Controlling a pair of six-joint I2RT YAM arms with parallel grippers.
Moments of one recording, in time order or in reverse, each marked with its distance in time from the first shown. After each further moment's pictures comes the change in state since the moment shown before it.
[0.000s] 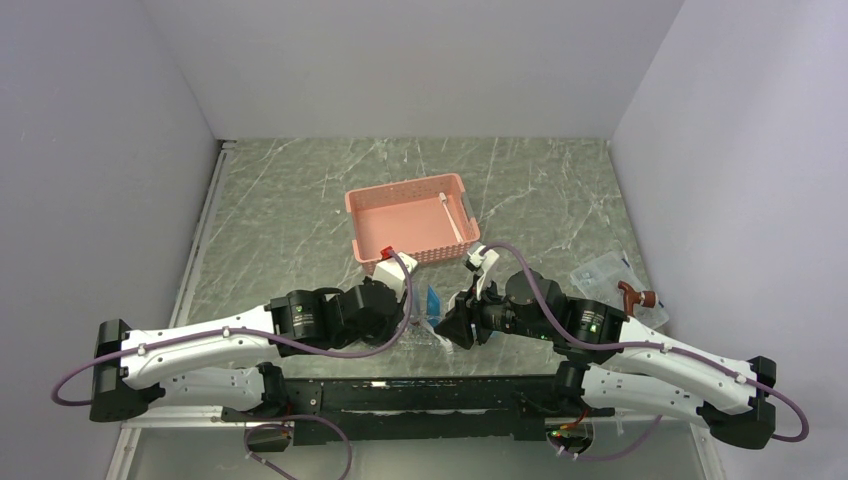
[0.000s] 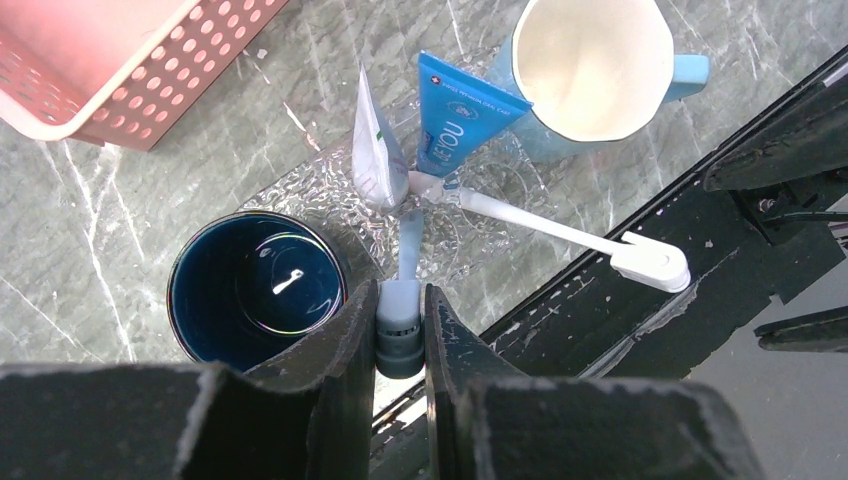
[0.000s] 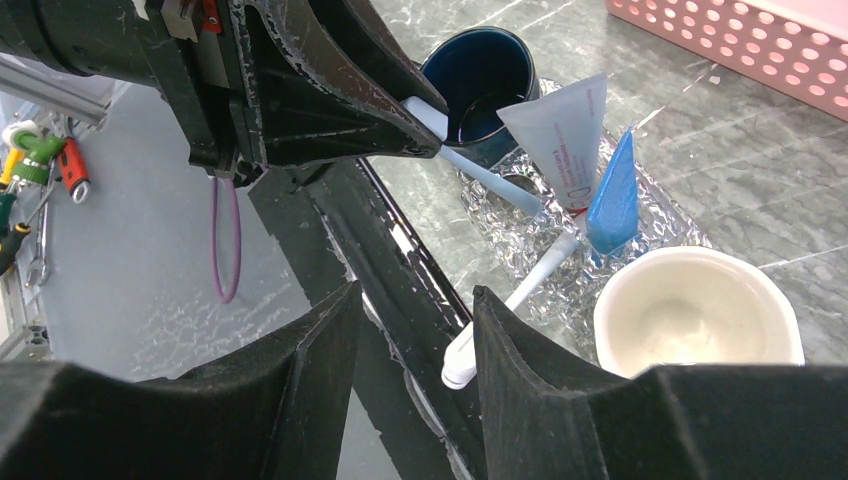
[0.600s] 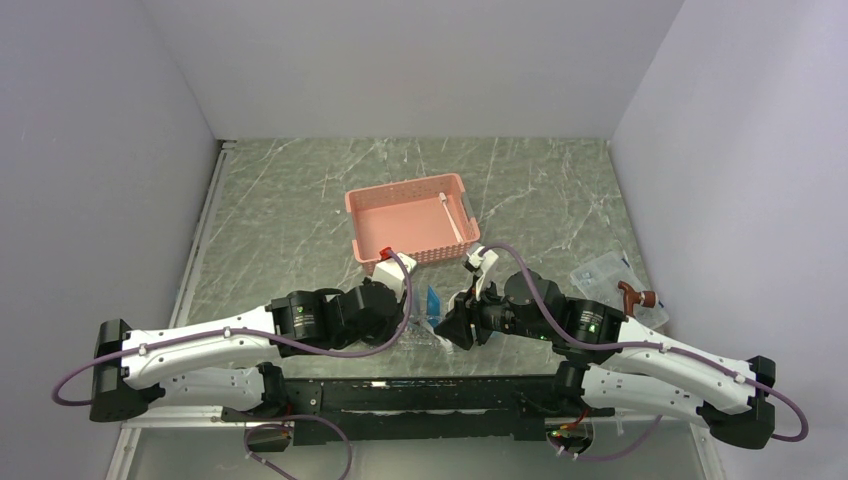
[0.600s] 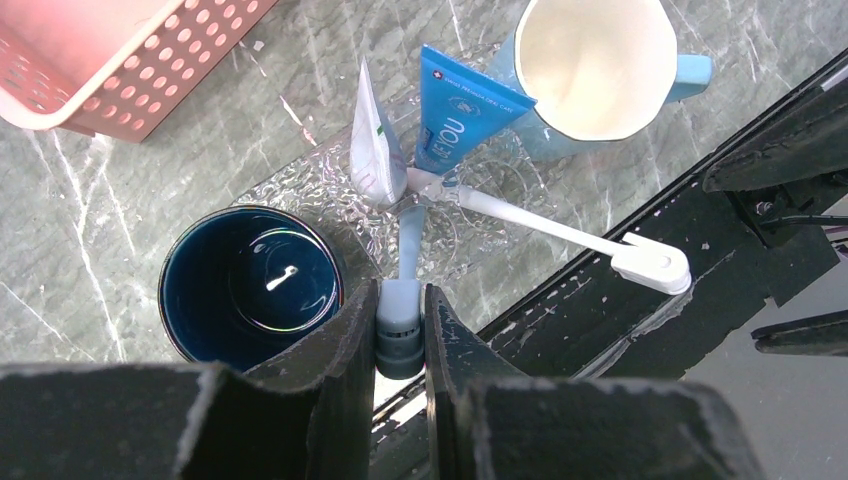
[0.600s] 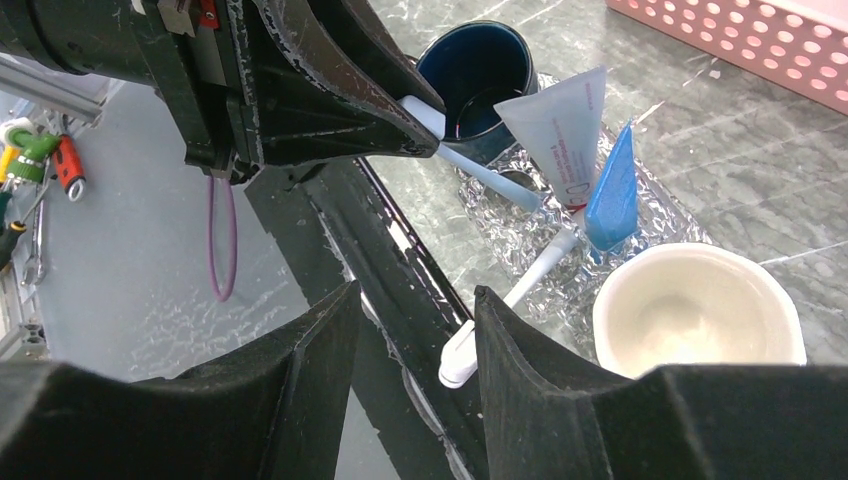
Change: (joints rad) left arm 0.000 0.000 -0.010 0.004 0.001 -0.024; right arm 0.000 0.002 -0.007 0.001 0.000 0.000
